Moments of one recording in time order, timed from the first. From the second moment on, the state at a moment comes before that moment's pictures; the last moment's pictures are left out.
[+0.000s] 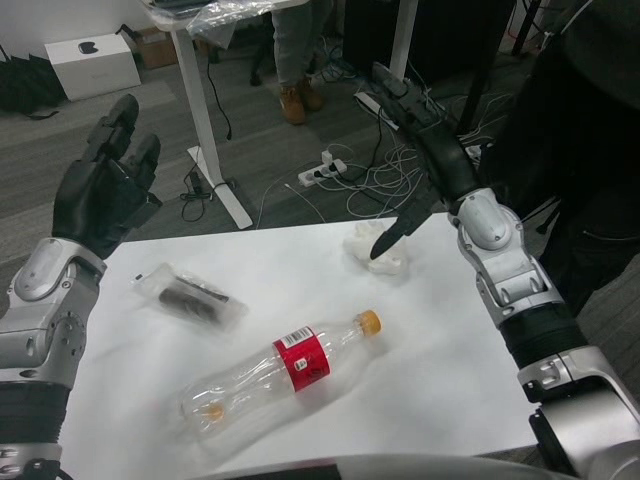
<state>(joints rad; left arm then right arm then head) -0.38 0.22 0.08 0.15 -0.36 -0.04 -0.25 -0.40 -0.41 0.02 0.22 0.05 -0.29 0.08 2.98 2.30</state>
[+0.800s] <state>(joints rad) -0.38 0.18 0.03 0.22 -0.40 -0.11 -0.29 -0.41 -0.40 0.03 0.40 -0.12 -0.26 0.11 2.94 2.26</state>
